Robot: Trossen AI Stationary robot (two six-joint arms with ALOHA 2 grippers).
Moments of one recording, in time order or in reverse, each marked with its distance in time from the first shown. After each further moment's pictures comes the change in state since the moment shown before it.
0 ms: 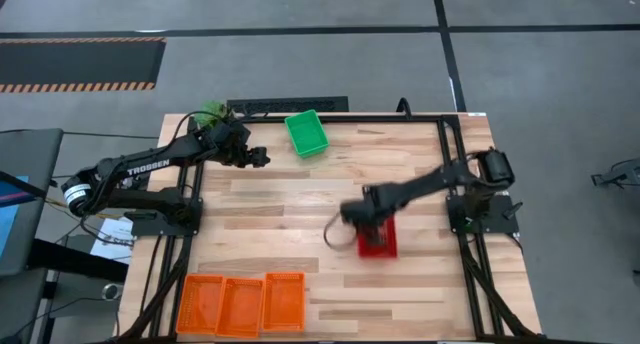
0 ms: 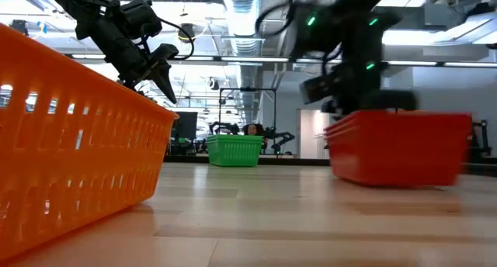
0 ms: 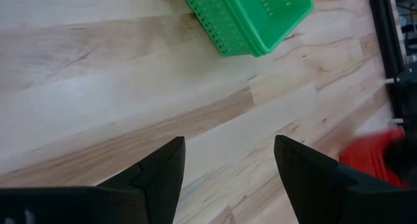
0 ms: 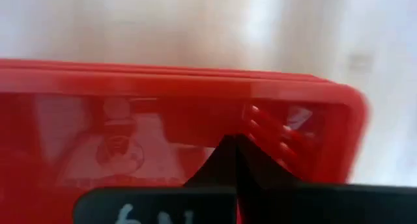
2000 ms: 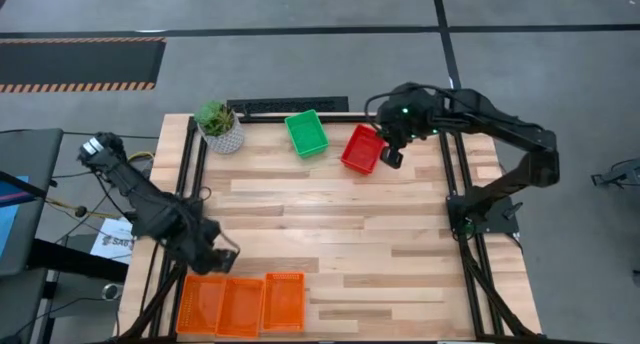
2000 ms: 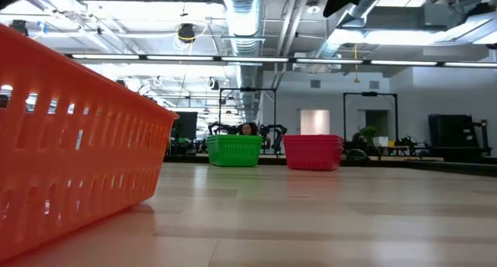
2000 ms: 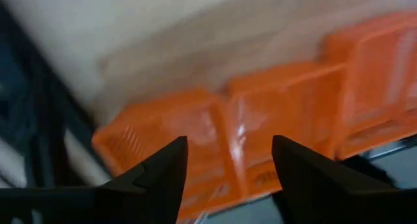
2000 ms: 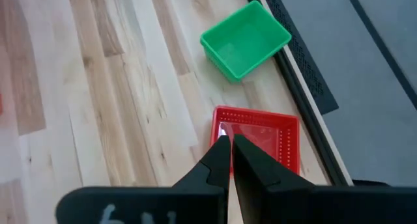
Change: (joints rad) left arm -1.370 0.030 0.243 -0.618 -0.083 -1.285; right arm -0.381 -0.391 0.591 -0.365 0.018 -0.073
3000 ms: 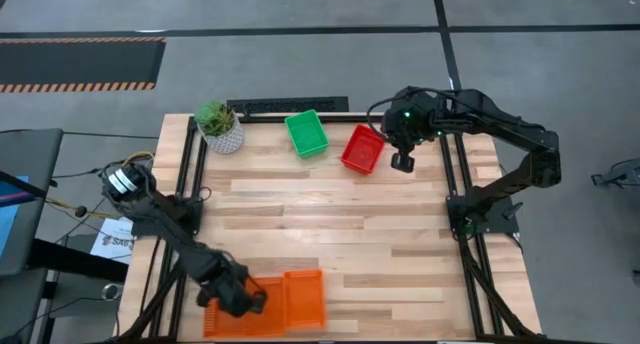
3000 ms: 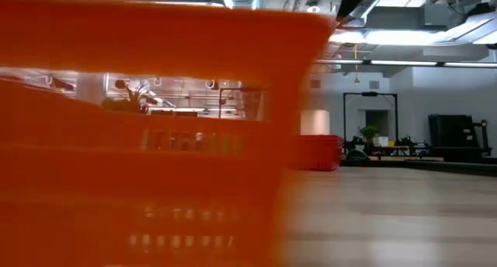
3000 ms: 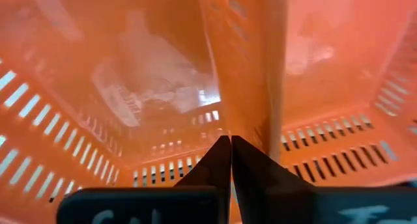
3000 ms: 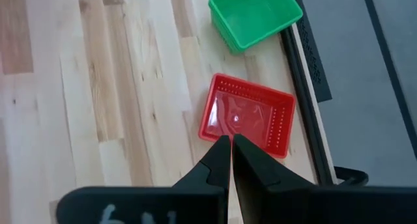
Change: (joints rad) left arm -0.038 0.504 -0.001 0.626 0.125 -0.178; right arm 0.006 -0.012 -0.001 -0.117 0.000 -0.137
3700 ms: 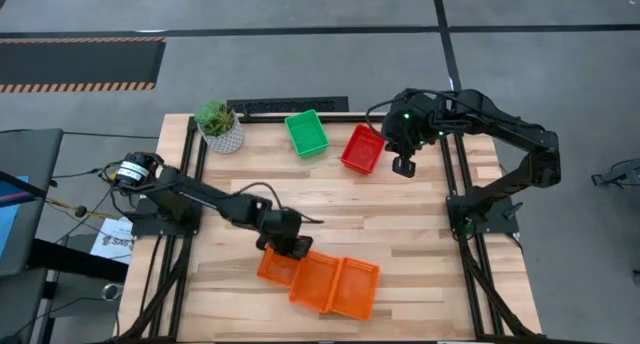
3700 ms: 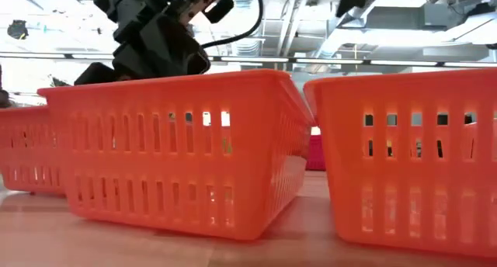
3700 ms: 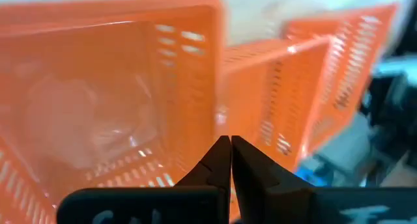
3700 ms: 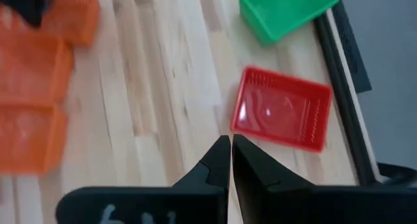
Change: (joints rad) left arm 0.555 -0.001 0.030 0.182 0.051 0.742; right arm -0.001 0.002 0.000 -0.028 -0.109 0.078
